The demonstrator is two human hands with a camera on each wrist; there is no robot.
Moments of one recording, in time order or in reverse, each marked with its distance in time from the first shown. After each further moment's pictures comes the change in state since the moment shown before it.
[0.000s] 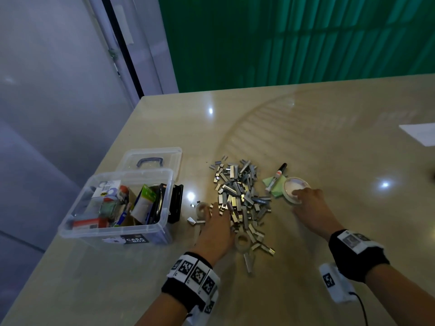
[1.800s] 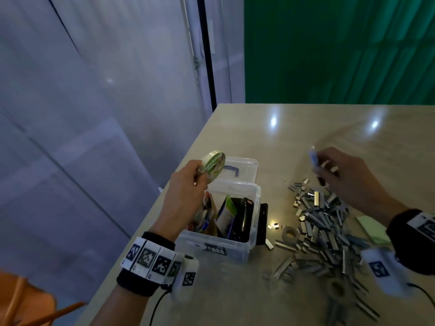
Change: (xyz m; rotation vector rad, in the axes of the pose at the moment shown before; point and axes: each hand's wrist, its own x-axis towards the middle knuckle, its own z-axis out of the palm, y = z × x) left_hand -0.067 -0.162 -0.204 -0.446 0.760 -0.038; right_hand 0.062 -0.217 -0.093 0.430 0.234 -0.628
